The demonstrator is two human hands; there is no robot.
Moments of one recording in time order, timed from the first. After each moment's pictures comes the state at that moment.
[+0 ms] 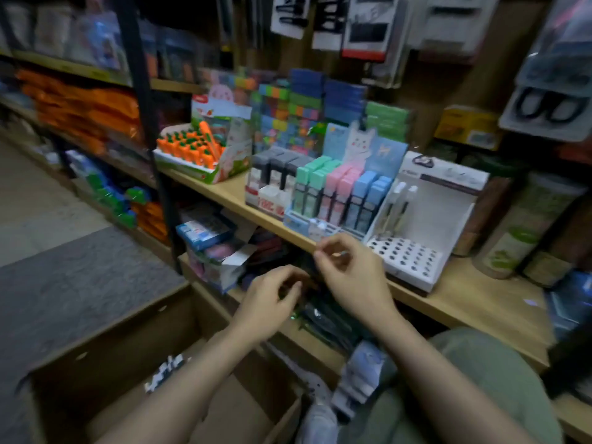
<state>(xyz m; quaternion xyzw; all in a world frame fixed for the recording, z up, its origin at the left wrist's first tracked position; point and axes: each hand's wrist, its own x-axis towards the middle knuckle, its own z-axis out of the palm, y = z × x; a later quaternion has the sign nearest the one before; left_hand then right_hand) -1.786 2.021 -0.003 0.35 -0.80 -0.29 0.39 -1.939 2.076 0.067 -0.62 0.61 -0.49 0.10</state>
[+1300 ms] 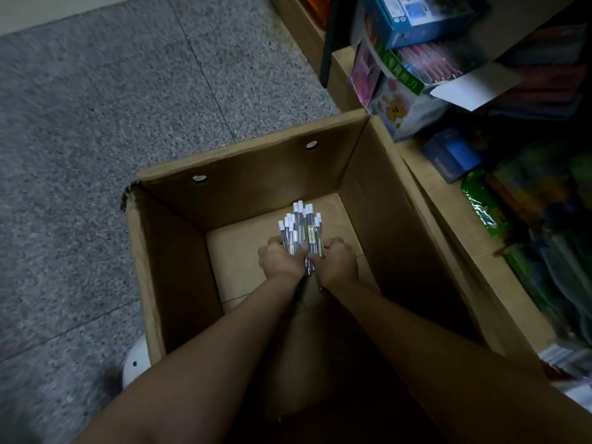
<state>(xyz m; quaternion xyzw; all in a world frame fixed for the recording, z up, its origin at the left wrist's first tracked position) -1.622 1.970 -0.320 0.85 -0.23 -0.41 0.23 -1.711 1.955 -0.301 -0.56 0.74 -0.02 0.37</state>
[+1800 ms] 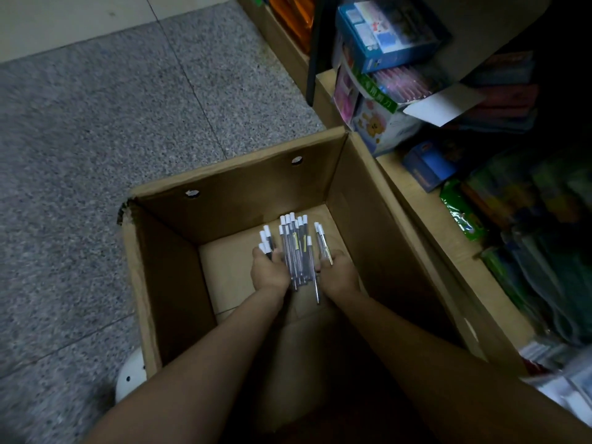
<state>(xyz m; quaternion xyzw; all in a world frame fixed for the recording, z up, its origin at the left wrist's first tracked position) -1.622 1.976 -0.310 0.84 -0.19 -0.40 0.32 -1.732 1.959 -0.289 -0.50 0.73 -0.09 0.46</state>
